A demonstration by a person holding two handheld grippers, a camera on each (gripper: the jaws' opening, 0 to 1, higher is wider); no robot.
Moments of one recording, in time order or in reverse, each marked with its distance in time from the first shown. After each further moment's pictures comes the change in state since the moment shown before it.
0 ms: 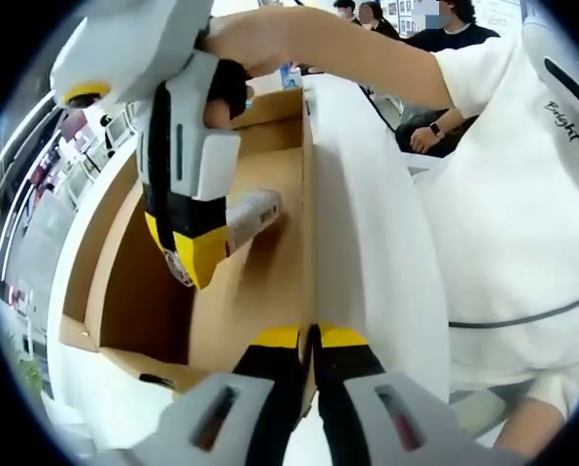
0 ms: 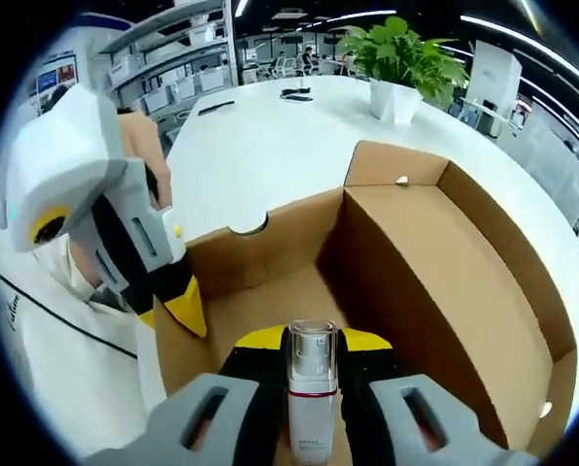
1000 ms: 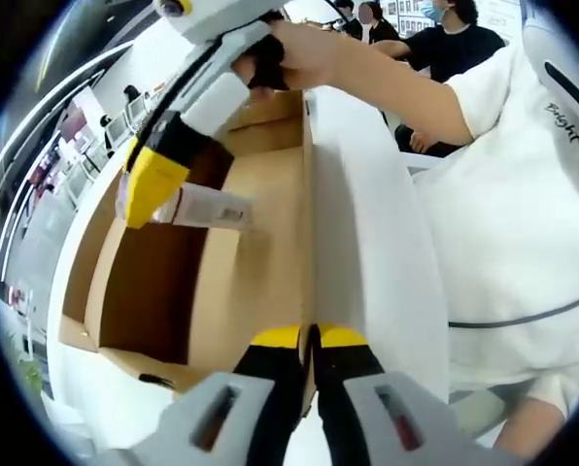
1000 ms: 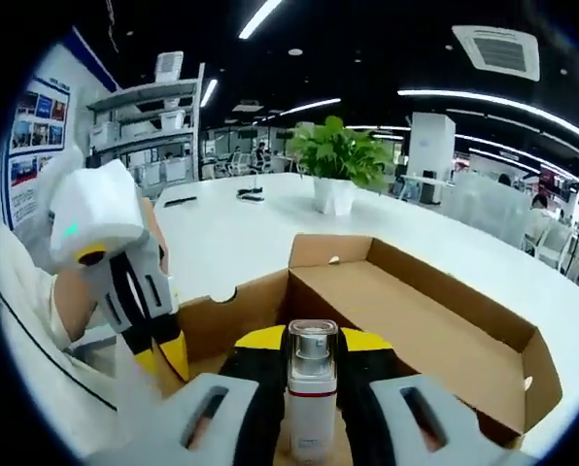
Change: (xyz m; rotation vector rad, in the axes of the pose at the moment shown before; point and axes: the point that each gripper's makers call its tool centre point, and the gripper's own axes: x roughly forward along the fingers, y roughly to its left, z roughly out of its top) left arm 0.000 0.000 0.000 -0.003 0.001 0.000; right arm -0.060 -0.037 0.038 0.091 -0.522 -0.249
